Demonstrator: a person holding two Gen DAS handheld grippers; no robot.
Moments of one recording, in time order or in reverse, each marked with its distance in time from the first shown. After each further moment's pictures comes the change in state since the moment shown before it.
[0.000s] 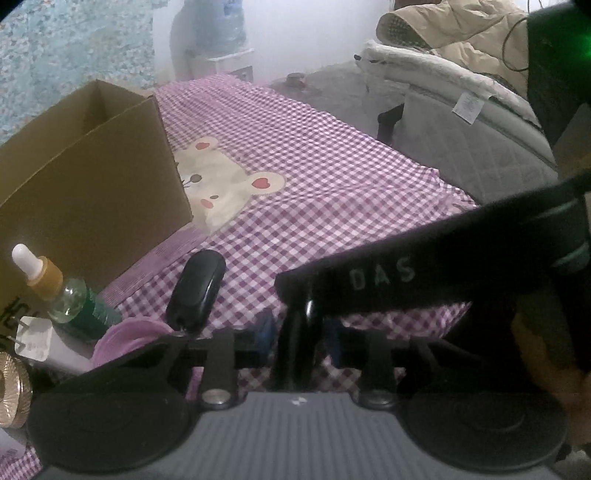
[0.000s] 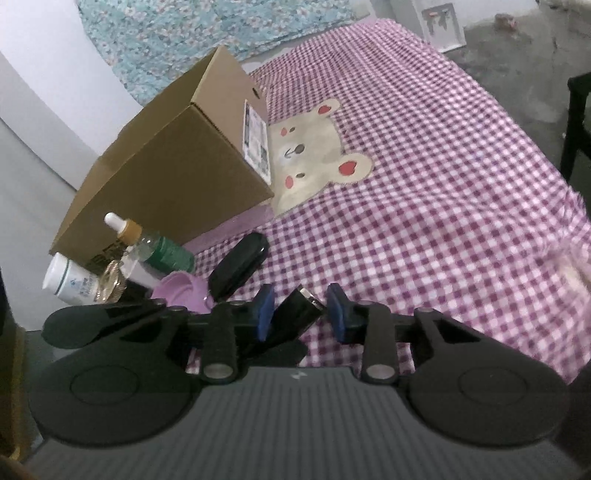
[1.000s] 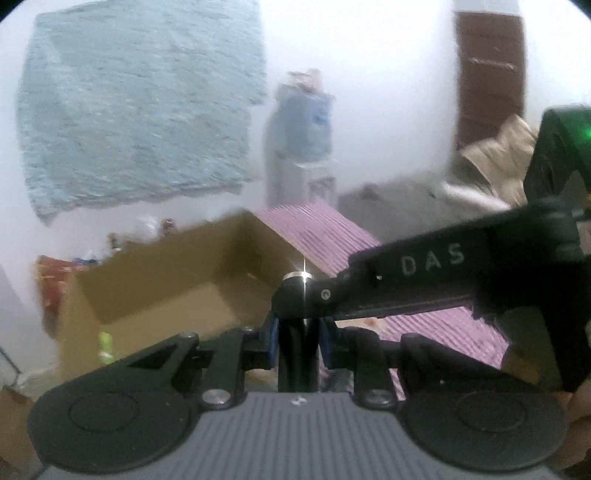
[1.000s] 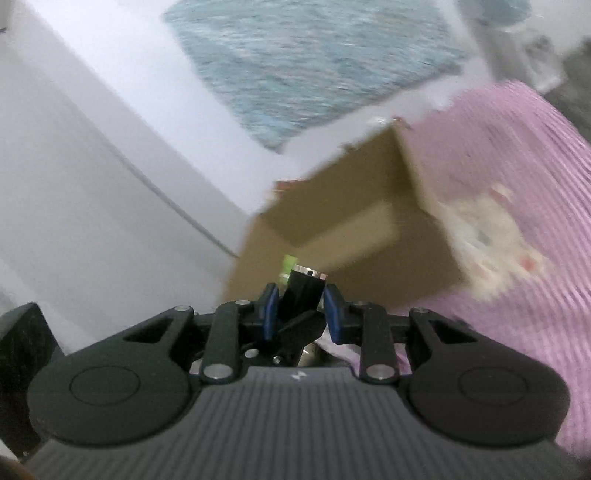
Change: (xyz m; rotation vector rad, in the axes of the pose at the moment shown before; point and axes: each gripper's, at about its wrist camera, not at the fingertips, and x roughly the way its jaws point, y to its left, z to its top) left arm -0.158 0.076 0.020 -0.167 -0.341 0.214; right arm -0.047 0.113 0.057 -0.074 -0.121 0.394
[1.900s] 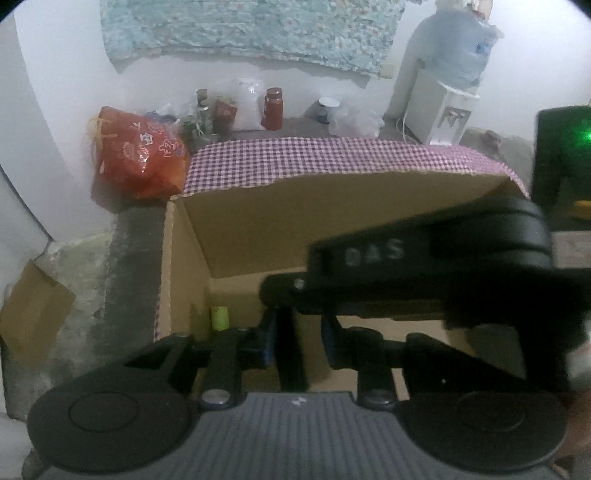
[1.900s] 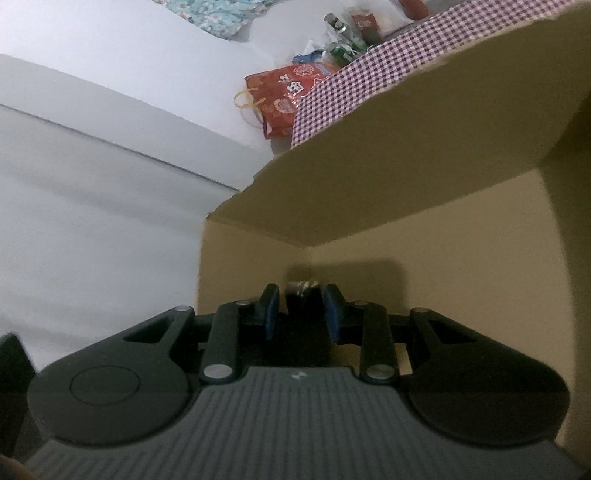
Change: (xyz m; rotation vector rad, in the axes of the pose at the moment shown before) left arm 0.155 0.224 0.025 -0.328 0.421 0.152; right arm 0.336 0.017 0.089 0.221 0.415 -0.053
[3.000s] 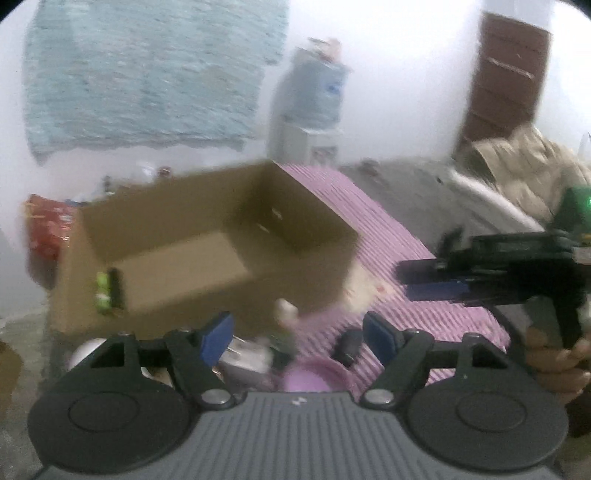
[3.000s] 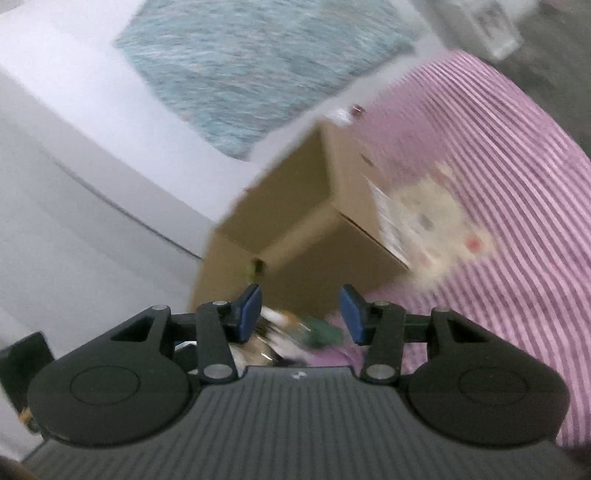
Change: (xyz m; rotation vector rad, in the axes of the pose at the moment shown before) left arm -0.122 -0.136 -0.163 0.261 -0.247 -0.249; right arm -0.291 -0.139 -0.219 0.010 -0.433 -0.002
